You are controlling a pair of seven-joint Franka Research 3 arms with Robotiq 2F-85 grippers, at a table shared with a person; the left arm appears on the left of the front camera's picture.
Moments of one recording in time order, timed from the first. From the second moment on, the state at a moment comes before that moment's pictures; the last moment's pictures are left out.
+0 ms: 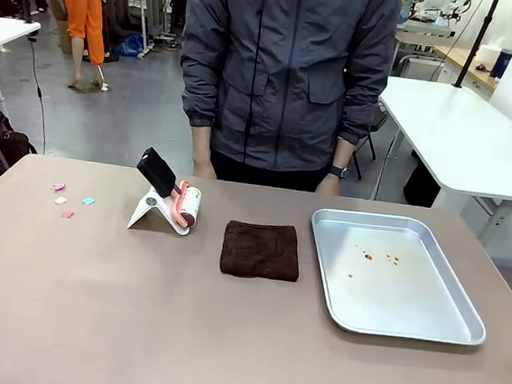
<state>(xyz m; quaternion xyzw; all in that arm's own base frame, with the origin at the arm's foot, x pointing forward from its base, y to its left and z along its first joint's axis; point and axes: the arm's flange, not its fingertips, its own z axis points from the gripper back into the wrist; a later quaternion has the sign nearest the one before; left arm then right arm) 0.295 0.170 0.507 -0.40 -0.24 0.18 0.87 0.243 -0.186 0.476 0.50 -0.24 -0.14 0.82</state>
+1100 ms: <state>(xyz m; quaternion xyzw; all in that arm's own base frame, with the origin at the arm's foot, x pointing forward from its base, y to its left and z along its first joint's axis) 0.301 0.232 0.424 -0.47 -0.22 0.34 0.78 0.241 -0.232 0.390 0.54 -0.24 -0.22 0.78</state>
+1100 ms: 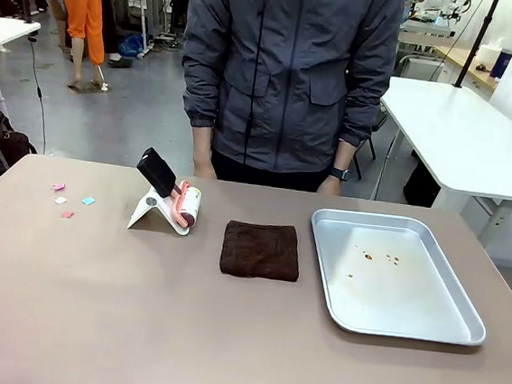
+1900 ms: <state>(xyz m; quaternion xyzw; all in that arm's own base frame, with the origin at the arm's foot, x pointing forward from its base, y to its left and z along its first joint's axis) 0.389 0.142 0.534 -0.37 -0.23 0.17 0.88 0.306 -0.088 0.502 0.40 -0.27 -0.01 0.88</state>
